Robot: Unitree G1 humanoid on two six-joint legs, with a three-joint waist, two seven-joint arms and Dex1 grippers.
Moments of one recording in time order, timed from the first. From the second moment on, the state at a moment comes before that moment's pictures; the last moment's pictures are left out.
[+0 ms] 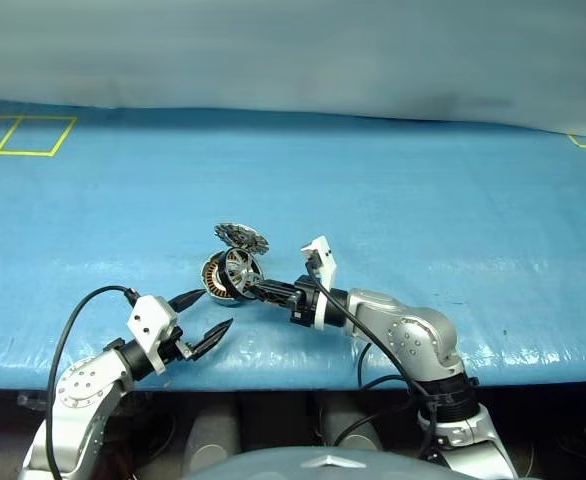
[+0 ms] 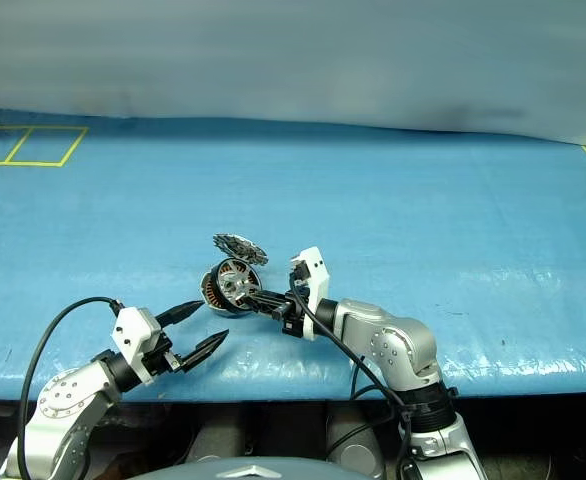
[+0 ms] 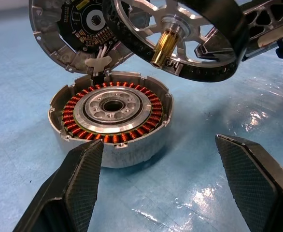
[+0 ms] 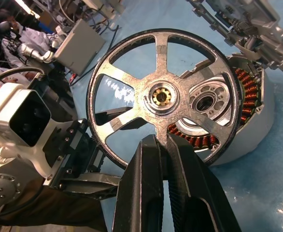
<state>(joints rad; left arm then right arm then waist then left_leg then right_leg) 0.33 0.51 0.04 -0.30 -0.33 0.08 -0.74 -0.25 -0.13 0.18 -0.23 0.73 0.98 0.50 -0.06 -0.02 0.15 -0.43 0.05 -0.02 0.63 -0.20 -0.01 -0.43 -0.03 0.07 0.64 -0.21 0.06</state>
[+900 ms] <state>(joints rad) 0.34 0.51 0.04 -0.30 -0.32 0.08 -0.72 -0.33 -0.07 0.23 -0.08 0.59 0.87 0.51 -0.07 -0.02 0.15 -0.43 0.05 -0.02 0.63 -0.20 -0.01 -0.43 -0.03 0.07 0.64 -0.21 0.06</state>
